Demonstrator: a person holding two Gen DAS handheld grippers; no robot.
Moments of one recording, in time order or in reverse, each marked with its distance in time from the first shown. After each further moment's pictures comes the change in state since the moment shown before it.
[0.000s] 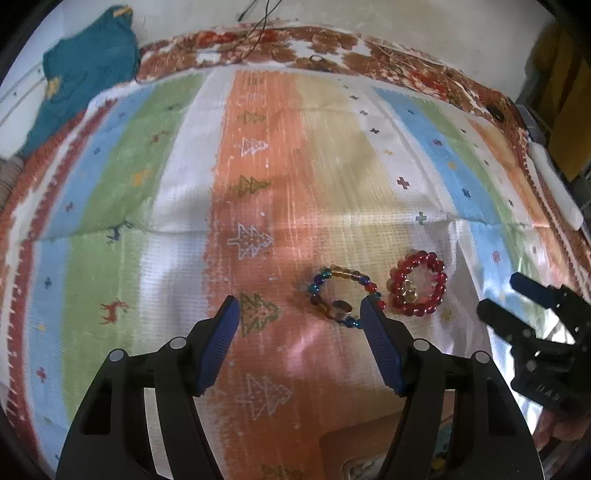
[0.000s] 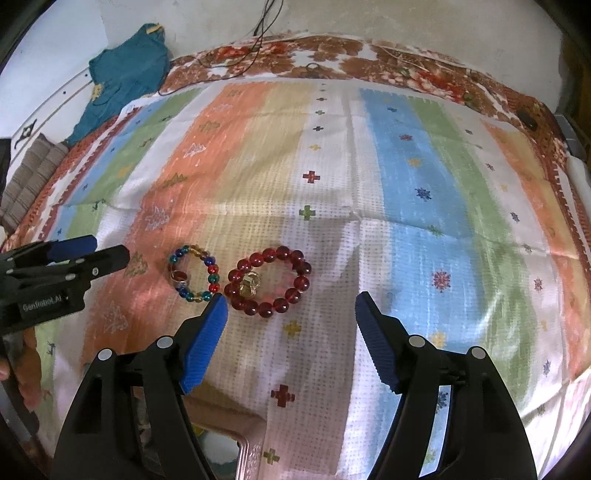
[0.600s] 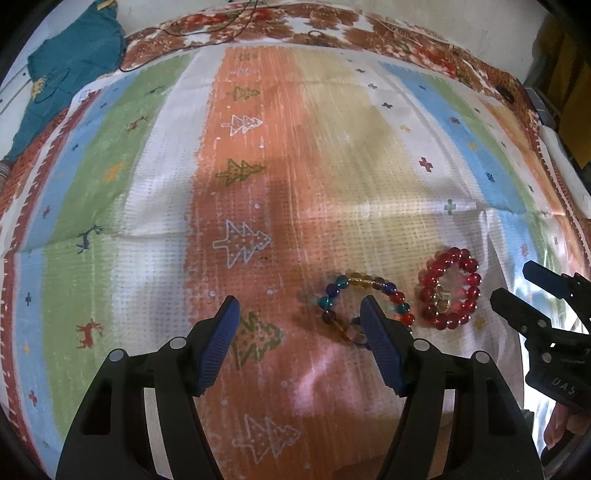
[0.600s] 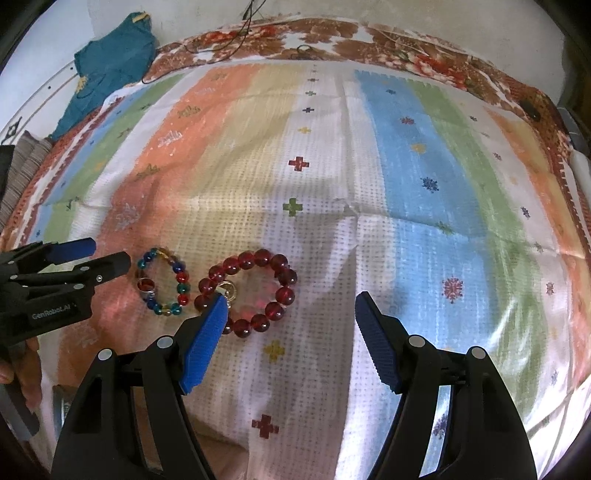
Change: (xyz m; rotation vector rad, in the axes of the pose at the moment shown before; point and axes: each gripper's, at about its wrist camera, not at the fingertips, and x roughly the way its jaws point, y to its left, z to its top) left arm 0.048 -0.001 0.008 0.042 0.060 0.021; right arm 0.037 -0.008 0.008 0.016 0.054 -0.027
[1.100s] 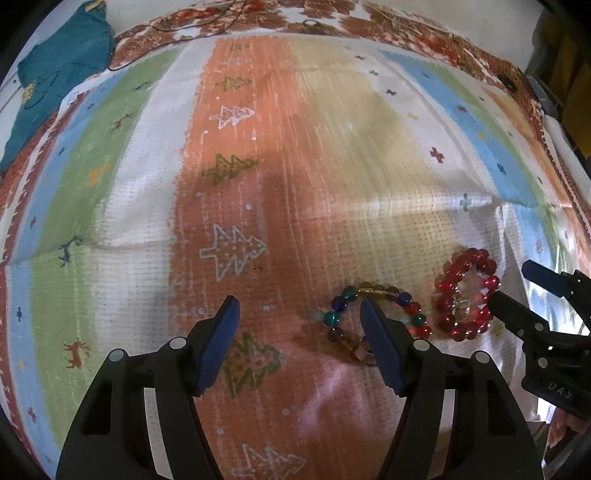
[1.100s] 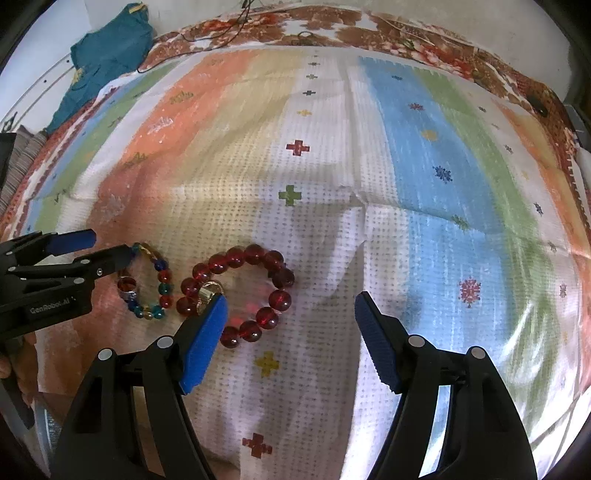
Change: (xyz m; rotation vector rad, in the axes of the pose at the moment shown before) left arm 0.024 -0.002 0.006 0.032 0.027 0.013; right arm 0.023 -0.001 0.001 -0.004 0.032 0.002
